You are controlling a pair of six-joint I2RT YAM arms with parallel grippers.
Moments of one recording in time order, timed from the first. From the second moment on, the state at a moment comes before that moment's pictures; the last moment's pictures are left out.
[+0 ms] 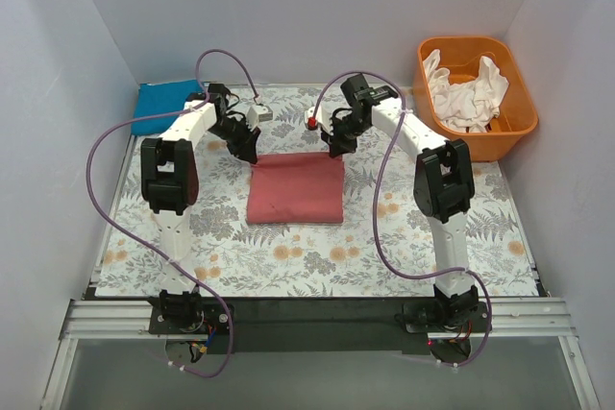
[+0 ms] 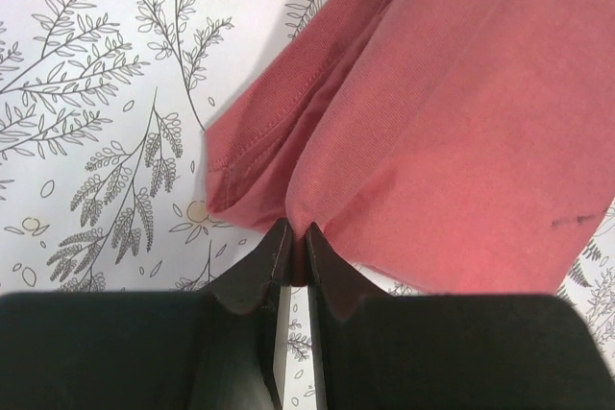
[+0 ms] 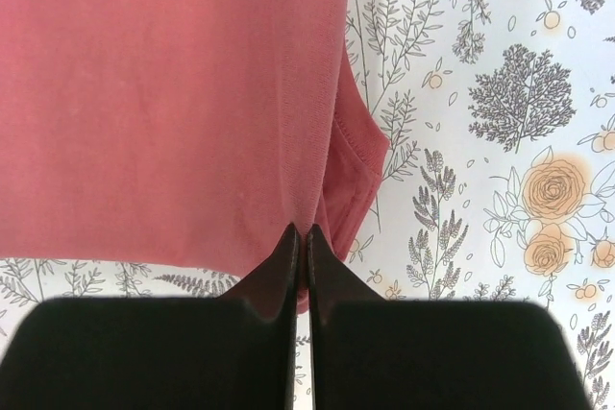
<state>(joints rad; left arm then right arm) -0.11 2.24 1.85 -1.02 0.69 0.86 0.46 2.18 1.95 -0.98 -0.61 -1.07</state>
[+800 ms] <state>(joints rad) -0.07 2.16 1.80 -0.79 0.72 0.34 0.40 2.18 1.99 -0.89 -0.58 -0.74</state>
